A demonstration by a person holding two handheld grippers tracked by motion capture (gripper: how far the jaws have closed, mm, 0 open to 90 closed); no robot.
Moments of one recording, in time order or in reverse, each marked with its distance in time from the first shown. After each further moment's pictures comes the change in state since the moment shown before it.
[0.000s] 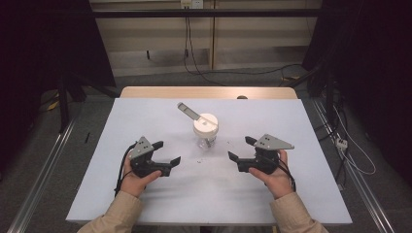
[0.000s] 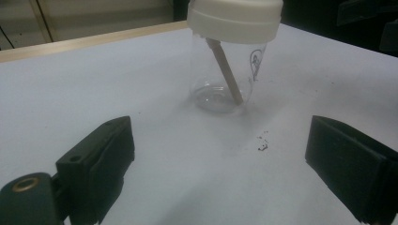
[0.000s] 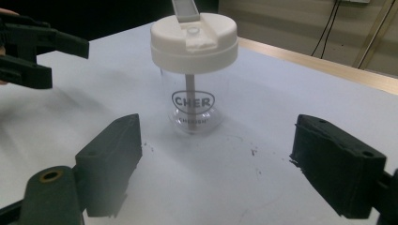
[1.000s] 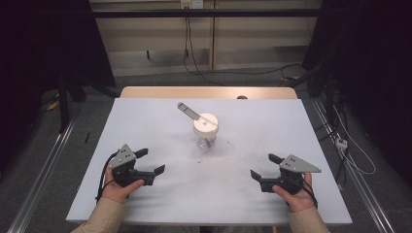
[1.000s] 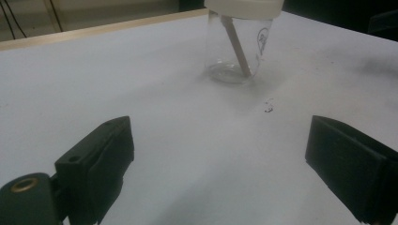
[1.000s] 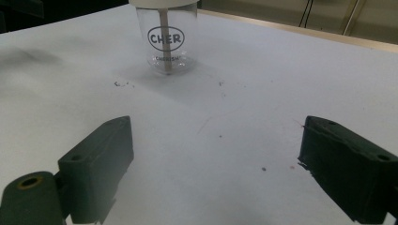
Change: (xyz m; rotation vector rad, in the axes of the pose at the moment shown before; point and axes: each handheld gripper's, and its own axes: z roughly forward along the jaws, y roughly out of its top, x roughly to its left) left arm 0.013 -0.018 -0.045 0.027 0.021 -0.001; right arm -0.017 -0.055 -0.056 0.017 -0.049 0.026
